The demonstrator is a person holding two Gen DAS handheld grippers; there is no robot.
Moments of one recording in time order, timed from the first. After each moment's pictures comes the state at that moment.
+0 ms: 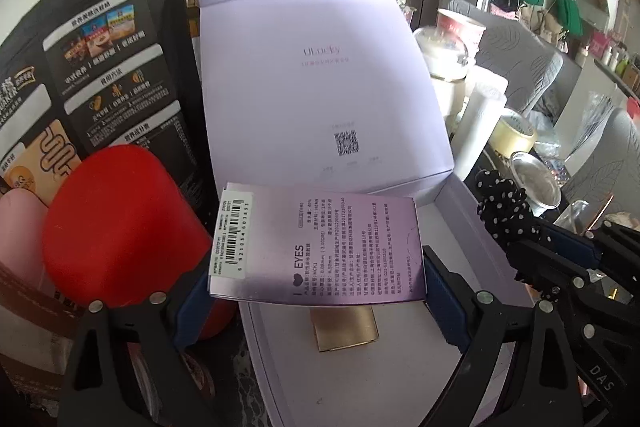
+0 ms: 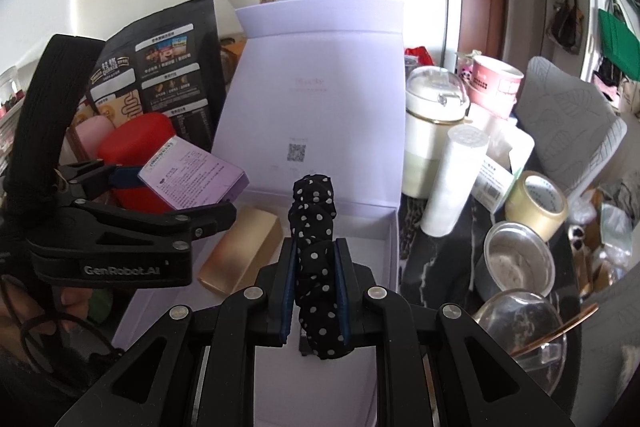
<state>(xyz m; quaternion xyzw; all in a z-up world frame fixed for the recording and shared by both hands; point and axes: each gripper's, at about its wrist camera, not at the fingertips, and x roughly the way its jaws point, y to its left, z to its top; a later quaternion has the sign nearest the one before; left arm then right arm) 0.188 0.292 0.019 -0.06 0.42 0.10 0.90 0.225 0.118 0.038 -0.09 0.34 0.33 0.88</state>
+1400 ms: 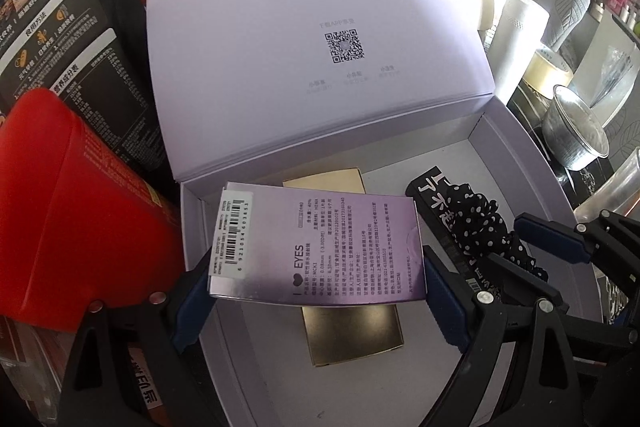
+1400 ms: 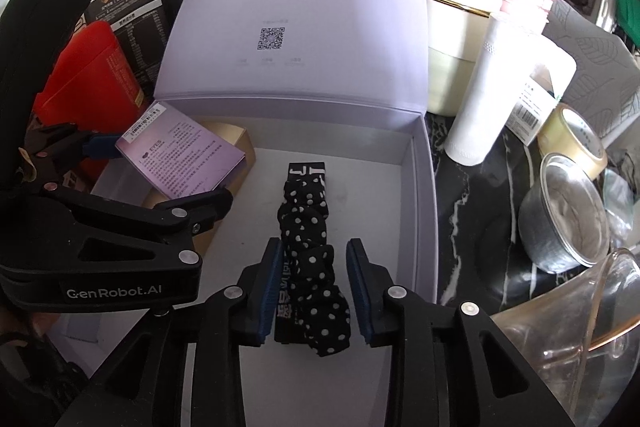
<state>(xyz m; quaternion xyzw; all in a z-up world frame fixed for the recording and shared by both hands) 0.224 0.283 -0.043 -0.03 0.51 0.11 0.85 0.265 0.146 -0.043 -0.13 0.44 0.30 0.83</state>
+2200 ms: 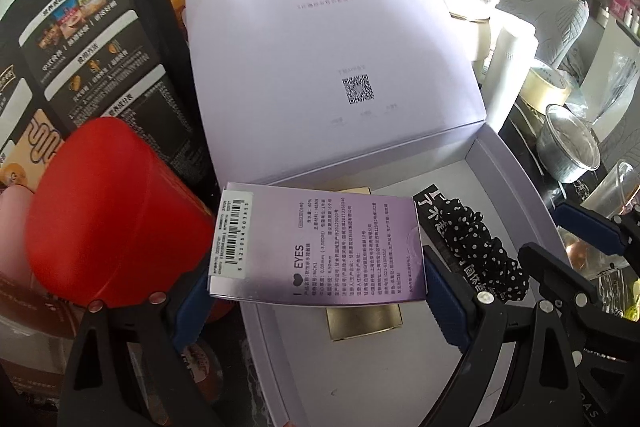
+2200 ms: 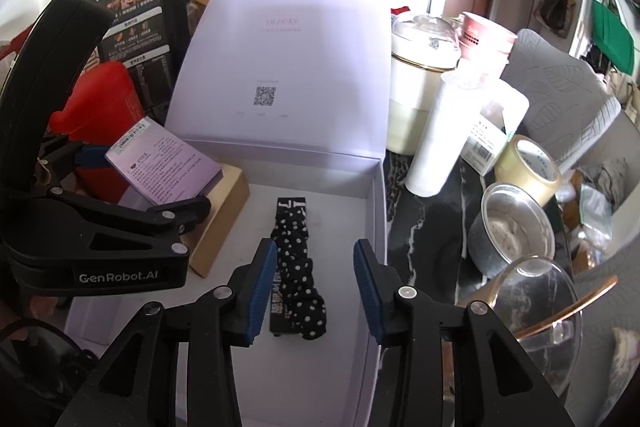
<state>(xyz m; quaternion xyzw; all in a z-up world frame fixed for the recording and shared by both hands) 0.209 0.276 -0.008 -0.02 0.48 0.14 0.86 0.239 0.129 0.006 -0.12 0.39 0.28 0.87</state>
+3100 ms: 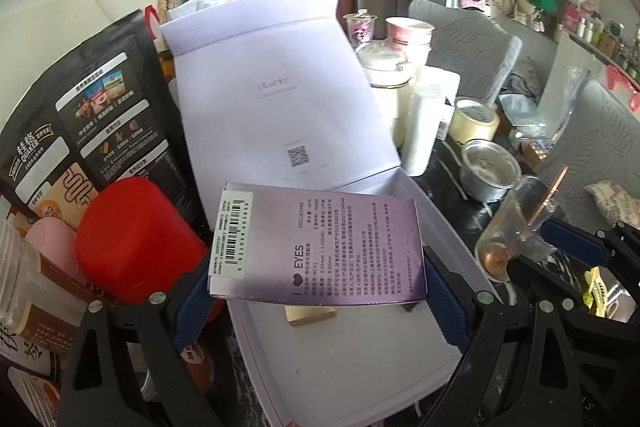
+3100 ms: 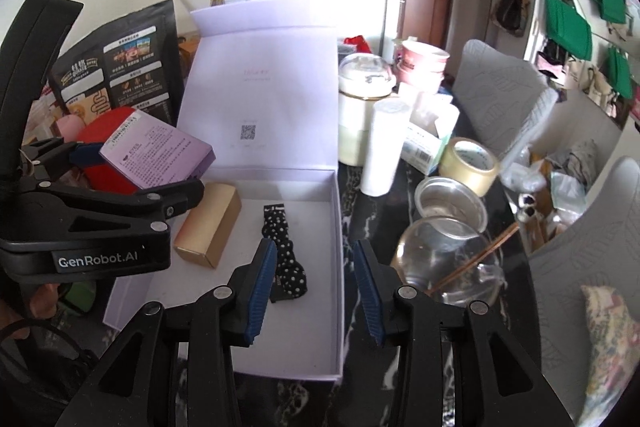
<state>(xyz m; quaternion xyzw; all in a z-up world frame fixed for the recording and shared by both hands) 0.158 0.247 0.064 -0.01 0.40 0.07 0.91 0.182 0.088 0.056 -0.09 0.35 0.22 0.91</state>
